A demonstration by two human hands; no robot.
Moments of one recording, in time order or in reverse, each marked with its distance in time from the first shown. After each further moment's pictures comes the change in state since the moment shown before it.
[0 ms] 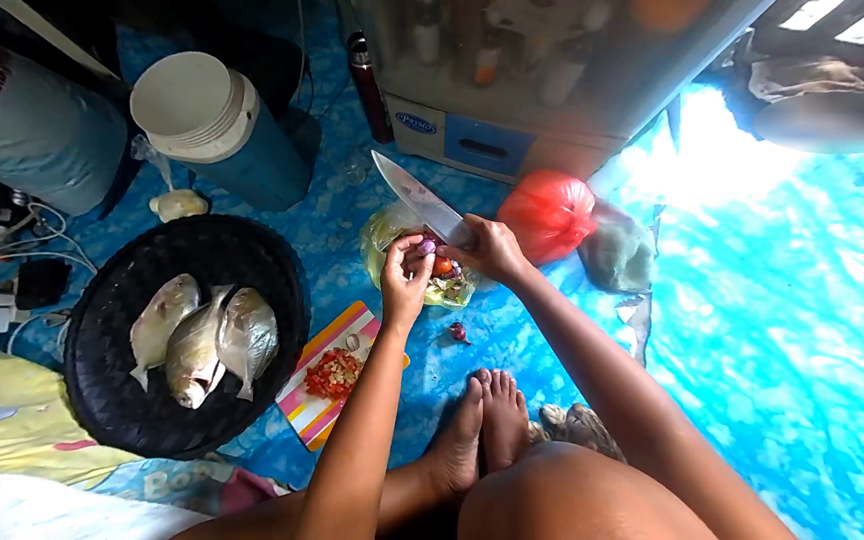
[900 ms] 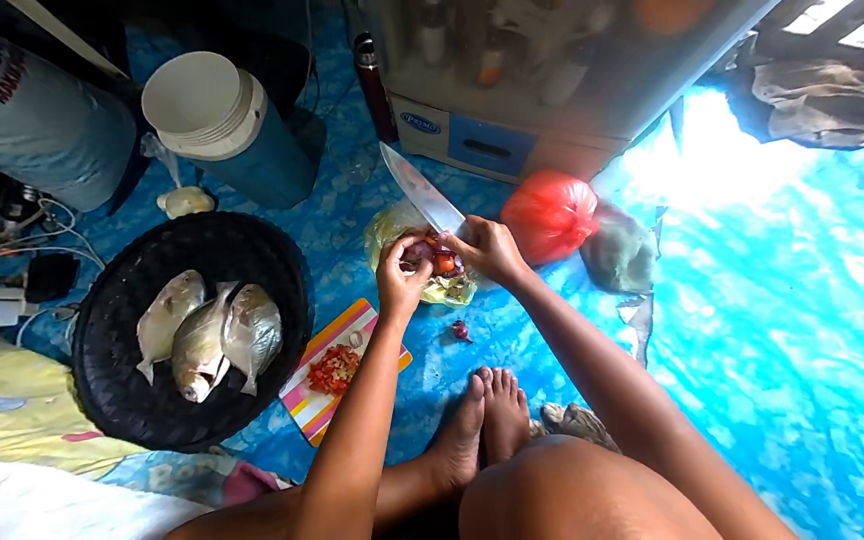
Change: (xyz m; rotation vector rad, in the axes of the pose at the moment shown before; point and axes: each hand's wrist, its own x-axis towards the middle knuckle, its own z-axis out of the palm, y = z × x) left_hand 0.004 0.010 -0.010 0.278 0.012 -0.044; right_hand -0.001 -0.002 0.009 0.152 0.038 0.067
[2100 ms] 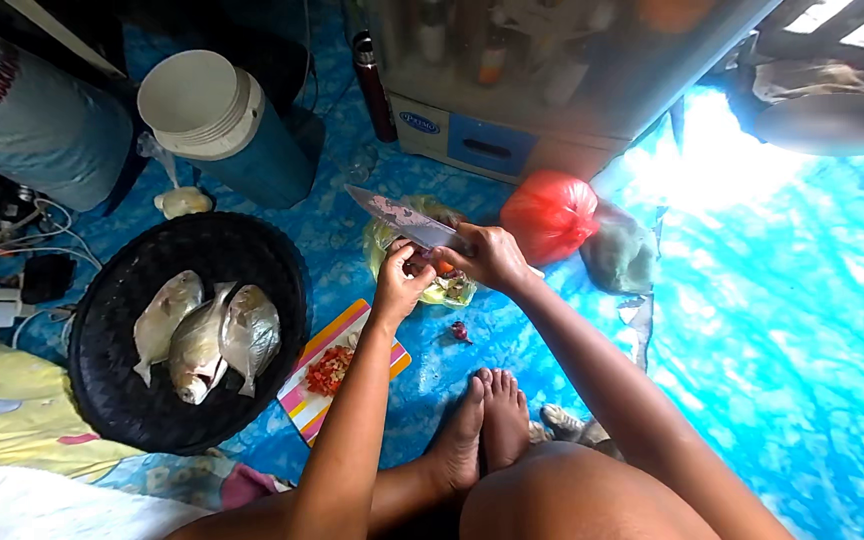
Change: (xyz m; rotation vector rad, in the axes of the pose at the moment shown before) left_hand 0.002 0.009 -0.012 -0.193 -0.198 -0.032; right_hand -0.011 -0.007 -0.002 -0.169 0.062 -0.293
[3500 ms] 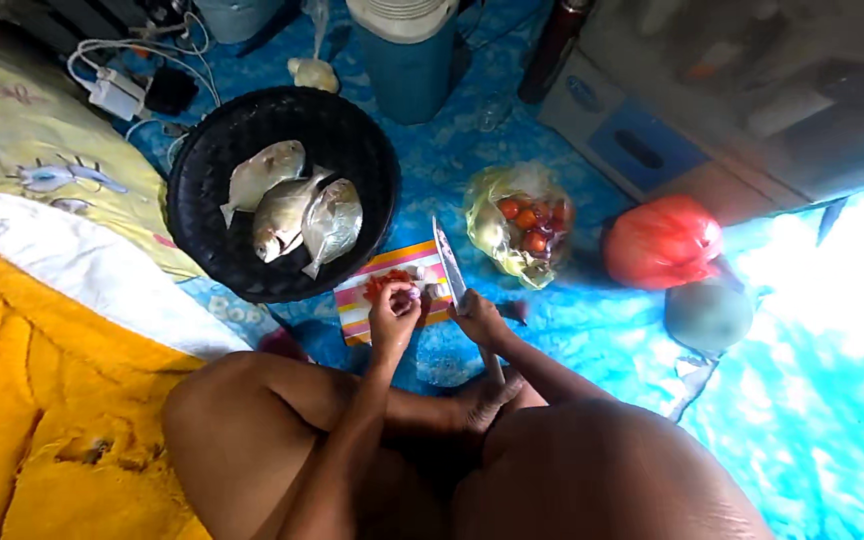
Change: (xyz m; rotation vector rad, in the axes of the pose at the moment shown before) left_hand -0.177 -0.056 -0.069 0.143 0.604 -0.368; right_hand -0.069 -0.096 0.125 0.147 -0.818 0.498
